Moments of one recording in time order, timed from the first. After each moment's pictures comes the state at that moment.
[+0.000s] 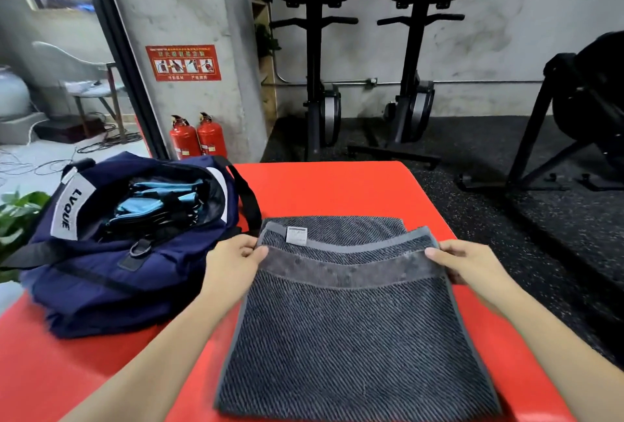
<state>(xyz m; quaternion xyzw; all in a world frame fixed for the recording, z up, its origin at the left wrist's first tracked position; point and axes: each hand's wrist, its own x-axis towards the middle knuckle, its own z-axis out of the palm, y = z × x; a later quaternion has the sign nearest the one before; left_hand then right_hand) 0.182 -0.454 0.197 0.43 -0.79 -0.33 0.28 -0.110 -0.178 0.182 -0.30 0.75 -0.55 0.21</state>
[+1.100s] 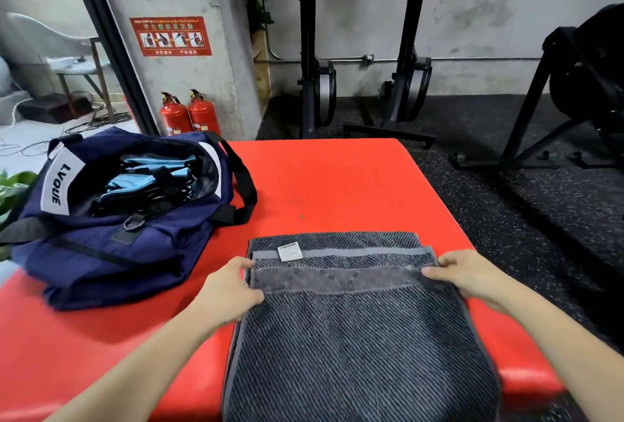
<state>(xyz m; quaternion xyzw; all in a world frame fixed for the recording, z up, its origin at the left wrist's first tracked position) 0.220 -0.419 0.164 0.47 -0.79 -0.40 0.07 -0.100 -0.151 0.146 -0.24 0.86 -0.35 0.27</state>
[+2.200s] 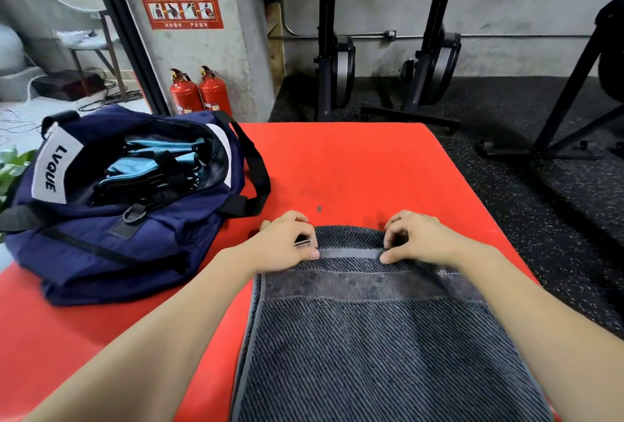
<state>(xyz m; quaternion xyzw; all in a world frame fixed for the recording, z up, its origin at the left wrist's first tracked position) 0.132 -0.477 0.158 0.21 -0.95 -0.24 0.00 -0.092 -0.279 0.165 -0.52 0.82 -0.16 0.20</state>
